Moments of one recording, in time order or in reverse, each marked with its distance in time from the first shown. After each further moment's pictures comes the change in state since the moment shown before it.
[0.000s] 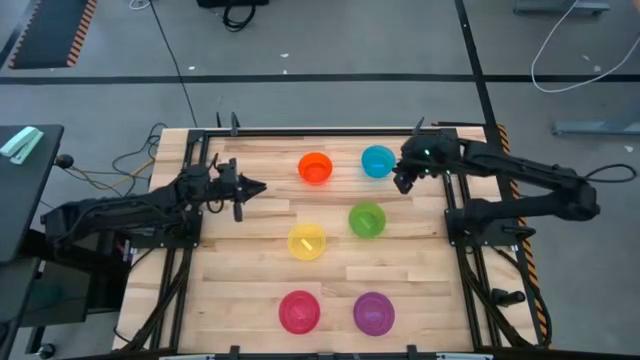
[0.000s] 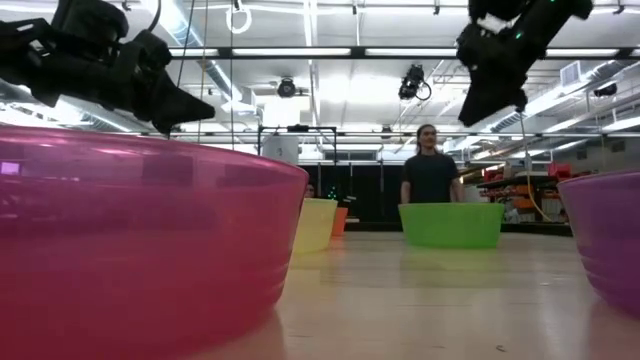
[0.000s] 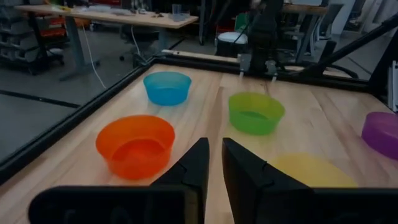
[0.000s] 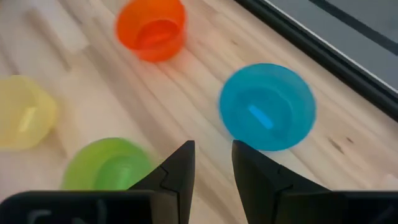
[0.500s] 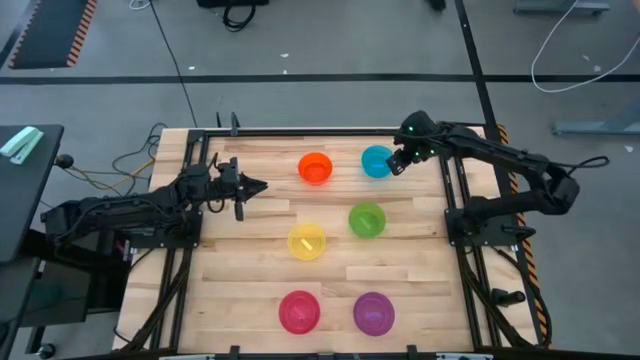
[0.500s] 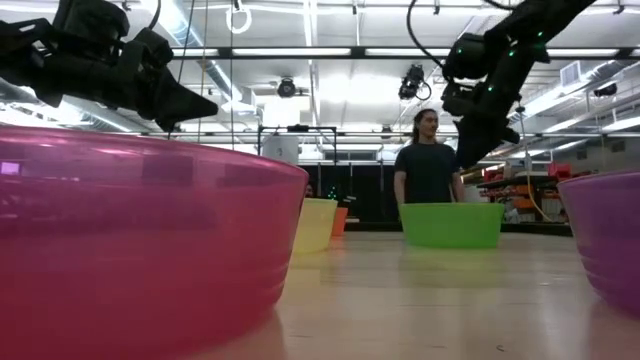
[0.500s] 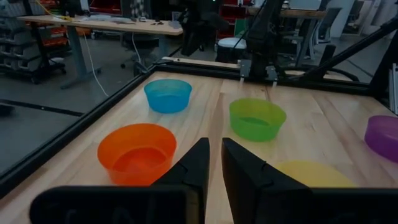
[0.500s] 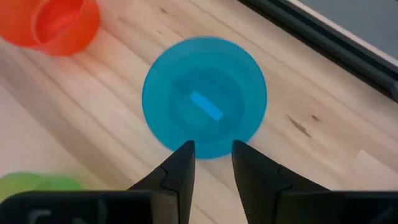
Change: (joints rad) left arm 0.000 0.022 0.000 0.038 0.000 0.016; right arm -0.278 0.238 0.000 0.080 -0.109 -0.078
